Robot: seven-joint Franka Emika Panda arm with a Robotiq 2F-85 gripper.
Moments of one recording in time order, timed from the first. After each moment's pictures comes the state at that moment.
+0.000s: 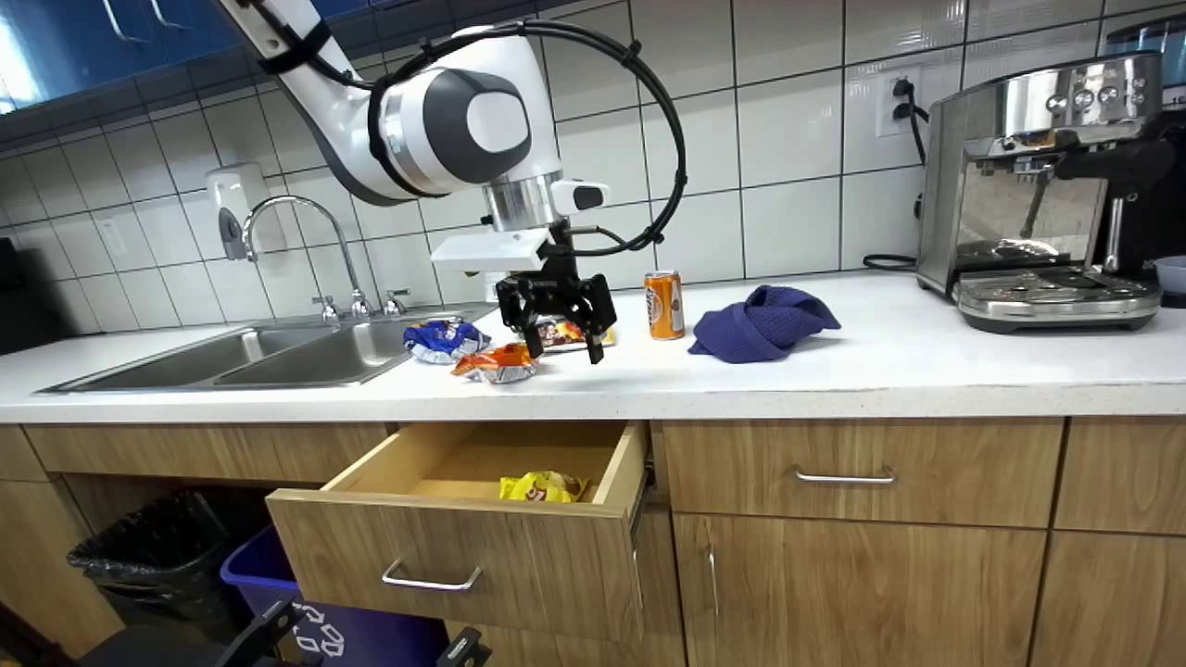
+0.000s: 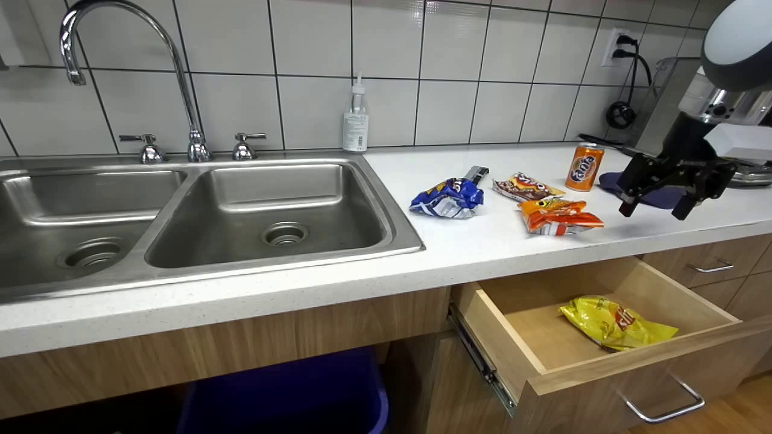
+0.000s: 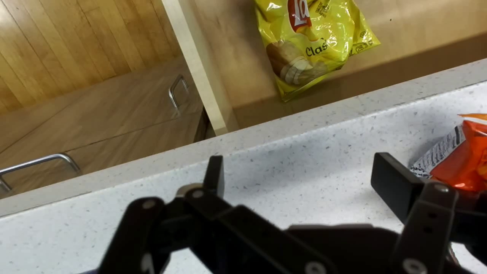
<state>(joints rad) -0.11 0.07 -0.09 -2.45 0.02 2.66 -0.05</state>
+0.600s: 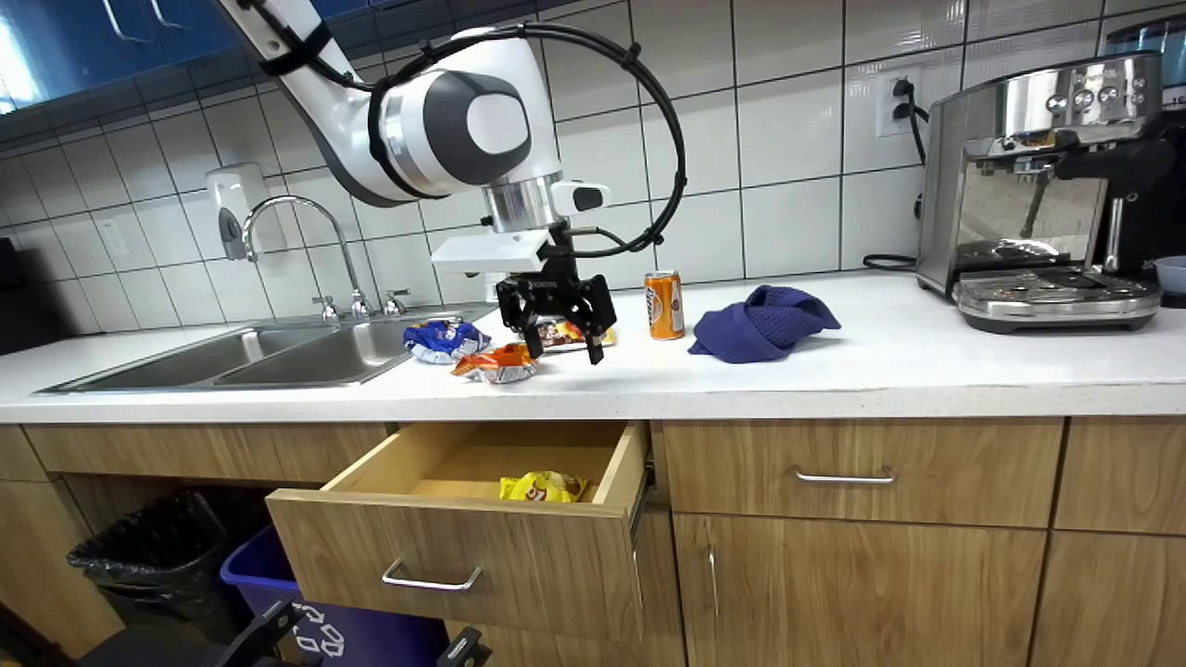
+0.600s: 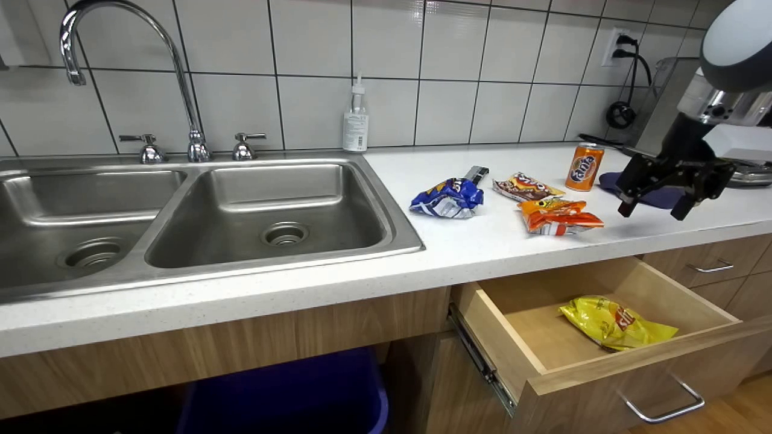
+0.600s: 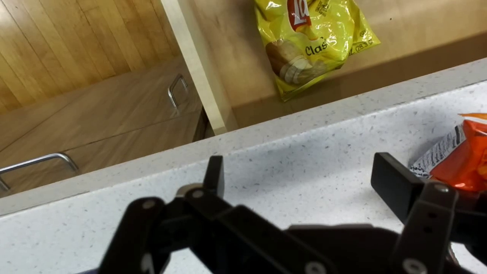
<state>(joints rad) -0.11 0.07 -0.09 -2.45 0.02 2.66 -0.05</state>
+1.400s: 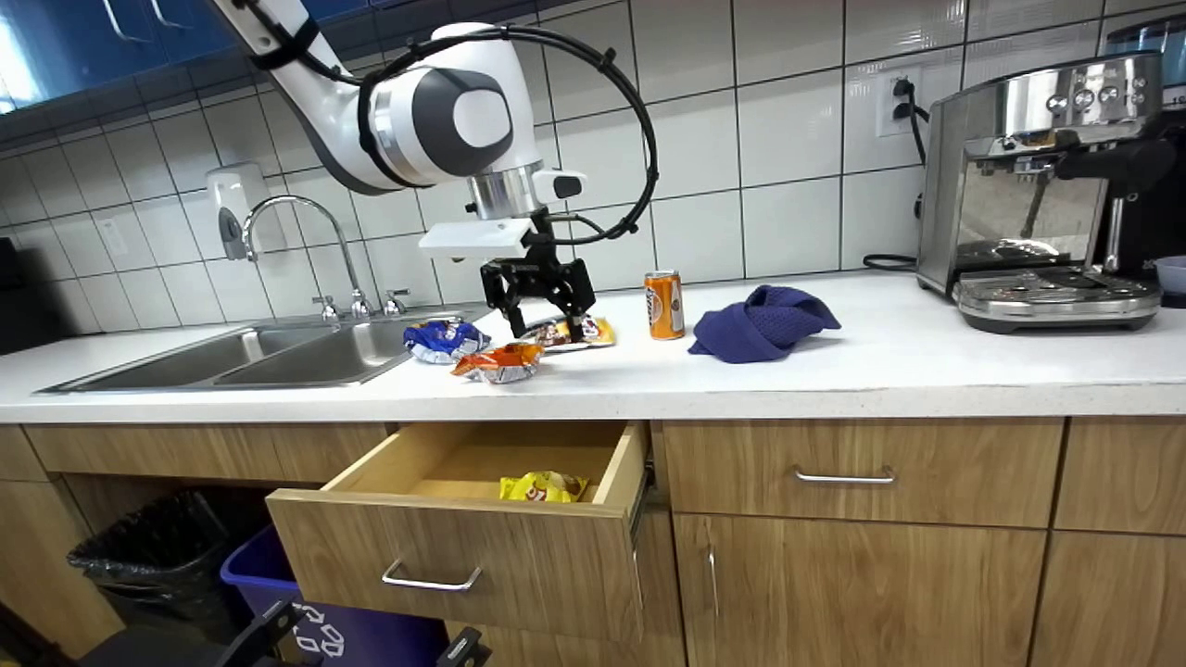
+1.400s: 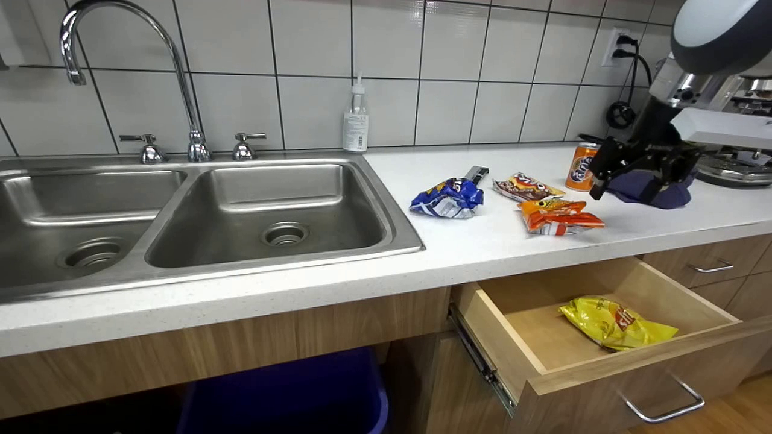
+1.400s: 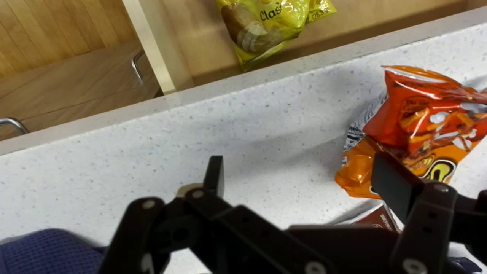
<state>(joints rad) -0.07 0.09 -0.06 -2.39 0.07 2.67 -0.05</state>
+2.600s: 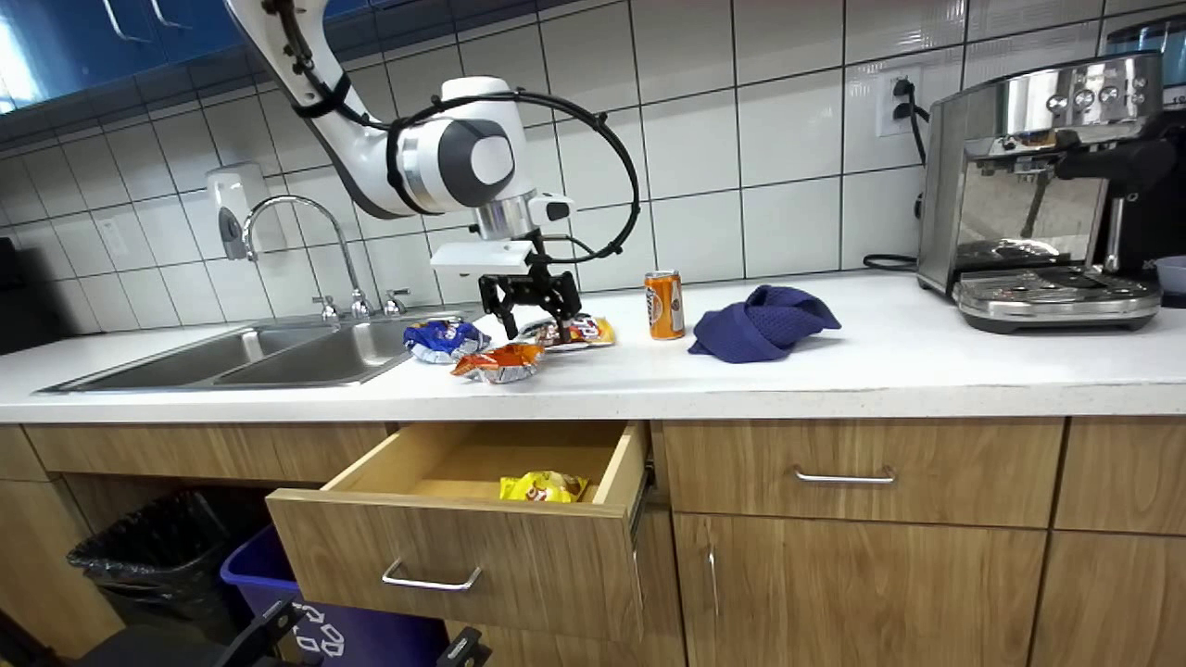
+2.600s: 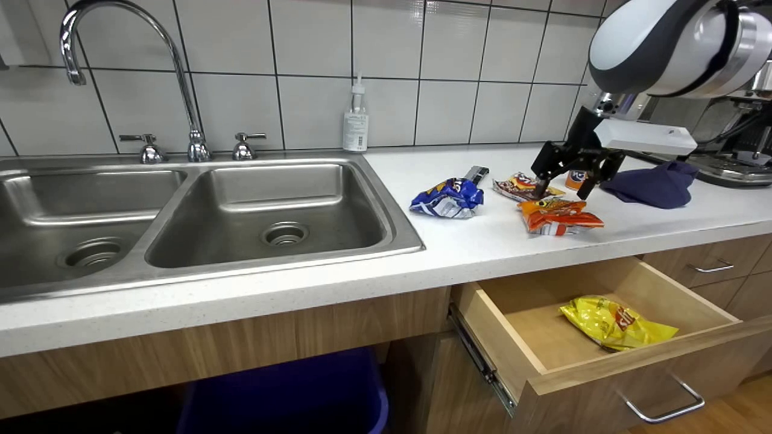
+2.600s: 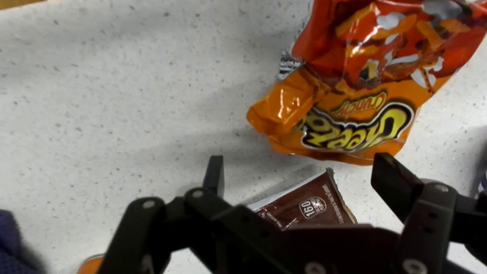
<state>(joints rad) -0.03 0.30 -0.01 -2.17 0.08 2.68 -0.05</state>
